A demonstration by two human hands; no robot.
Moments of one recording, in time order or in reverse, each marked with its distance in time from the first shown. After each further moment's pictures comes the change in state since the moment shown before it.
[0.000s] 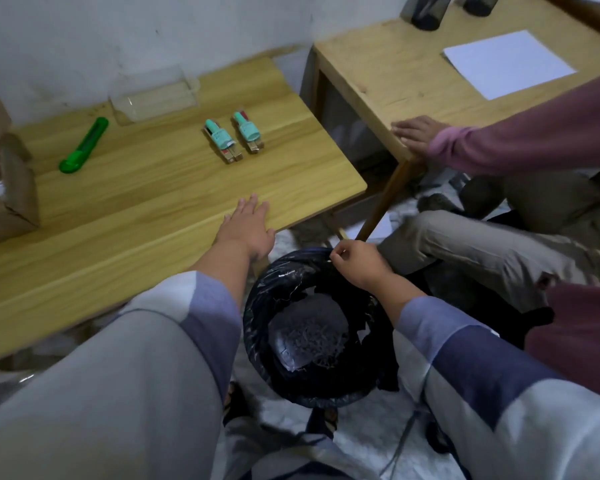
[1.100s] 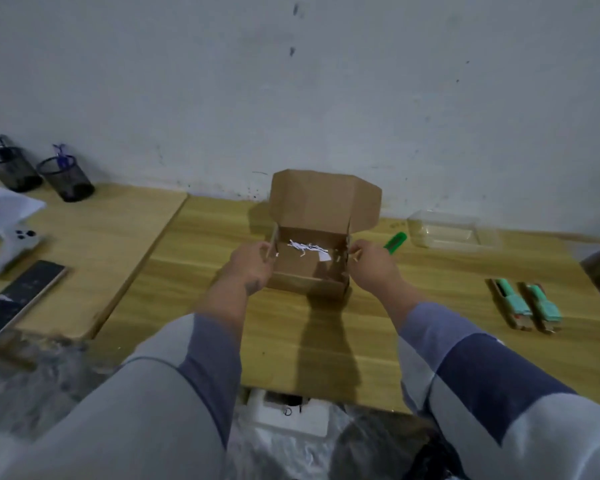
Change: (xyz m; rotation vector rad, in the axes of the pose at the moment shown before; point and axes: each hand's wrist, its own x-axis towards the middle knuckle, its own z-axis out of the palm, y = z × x) left_hand -0.171 -0.410 -0.140 -0.603 0.553 -0.618; right_hand 0.031 -0.478 0.151 -0.158 0.015 -0.565
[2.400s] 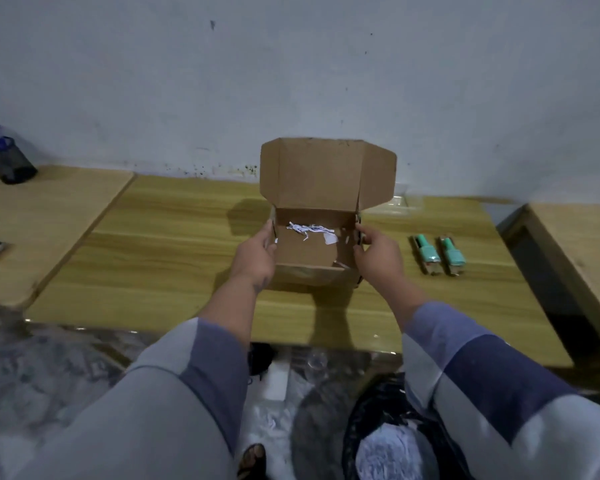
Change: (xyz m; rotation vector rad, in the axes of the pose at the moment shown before) left_hand -0.106 0.096 0.100 -0.305 0.072 0.032; right_hand -0.082 0.128 -0.060 0.154 0.232 0.070
